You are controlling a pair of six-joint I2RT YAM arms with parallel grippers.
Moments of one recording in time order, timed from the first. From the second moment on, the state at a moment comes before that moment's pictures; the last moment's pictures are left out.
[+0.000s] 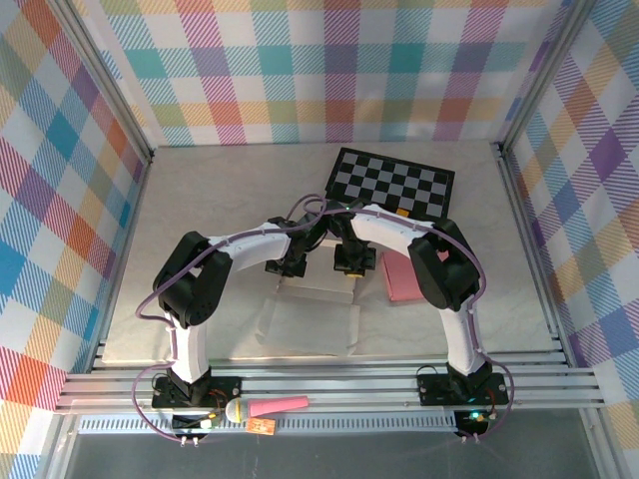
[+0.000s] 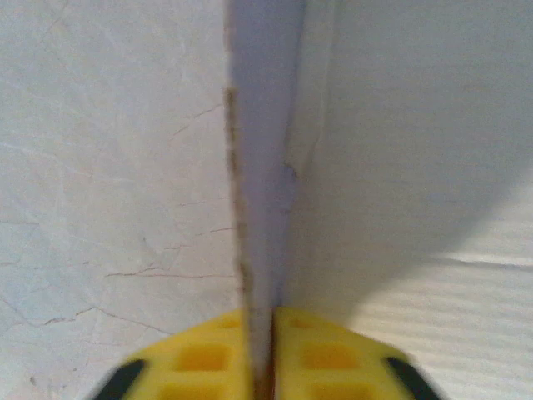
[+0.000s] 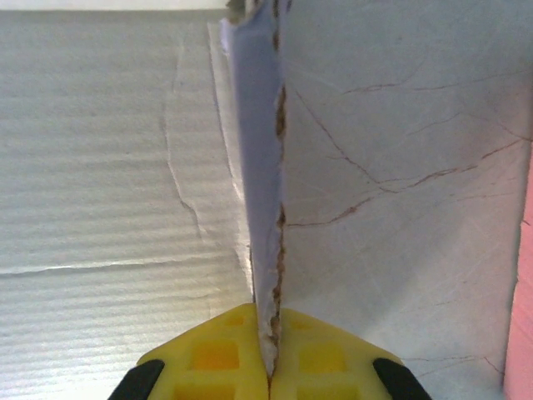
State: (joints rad) left arm -0.66 1.92 1.28 -0.84 -0.35 -0.48; right arm 0.69 2.08 1.55 -1.09 0.04 0.81
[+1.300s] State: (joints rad) left arm -0.64 1.07 0.93 -1.02 0.08 -1.46; right arm 0.64 2.12 1.61 -1.14 -0.06 0.86
